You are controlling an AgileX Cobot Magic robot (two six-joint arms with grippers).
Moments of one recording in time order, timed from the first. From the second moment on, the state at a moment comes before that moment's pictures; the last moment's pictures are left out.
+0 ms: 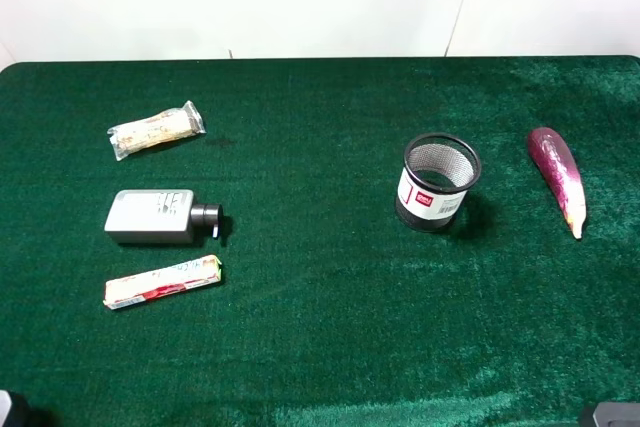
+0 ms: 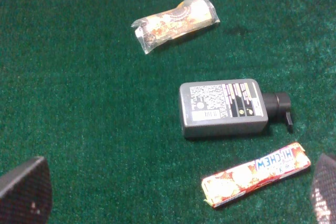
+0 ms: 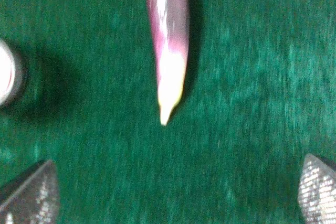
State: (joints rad) left arm 0.08 -0.01 -0.50 -0.15 1.06 0.11; right arm -0.08 1.04 -0.95 -0.01 1.14 -0.08
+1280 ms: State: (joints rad) left arm 0.08 -0.01 -0.50 -0.15 1.06 0.11; right arm -0.04 0.00 -0.52 0.19 1.08 -0.23
